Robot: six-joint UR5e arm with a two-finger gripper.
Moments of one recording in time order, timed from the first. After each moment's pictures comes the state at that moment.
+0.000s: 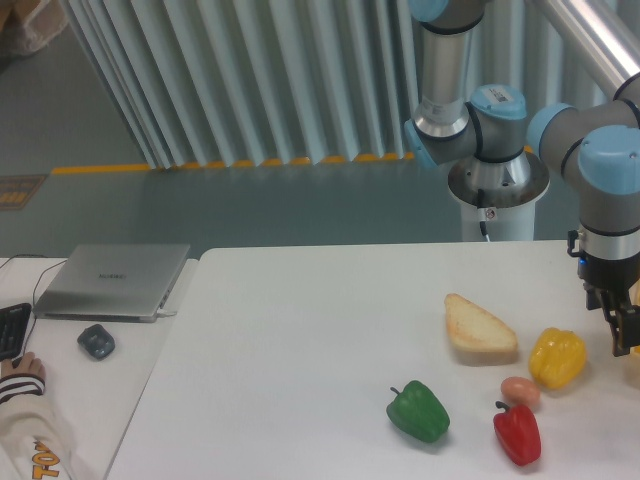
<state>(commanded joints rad) 2.49 -1.88 -1.52 -1.21 1.60 1.68</state>
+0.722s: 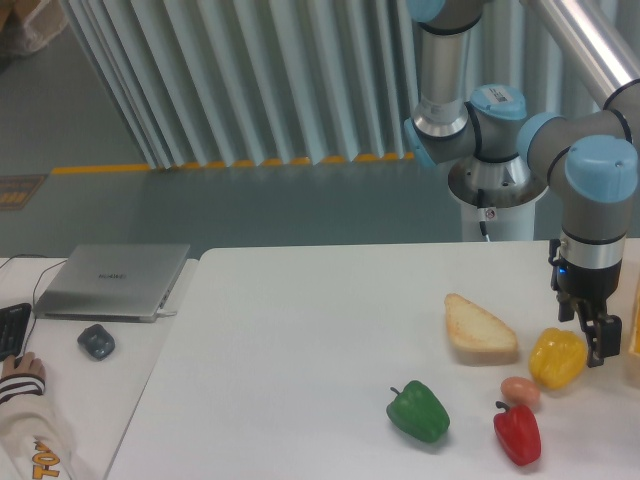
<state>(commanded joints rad) 2.49 -1.89 -1.58 -1.13 1.51 1.60</state>
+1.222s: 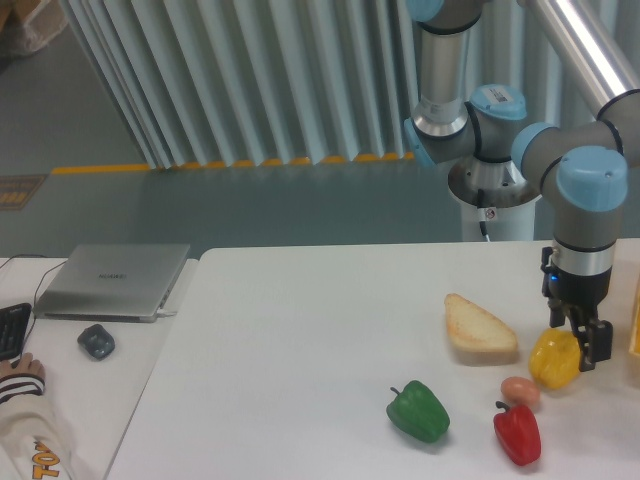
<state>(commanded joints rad) 2.41 -1.88 -1.61 -1.10 1.52 1.52</state>
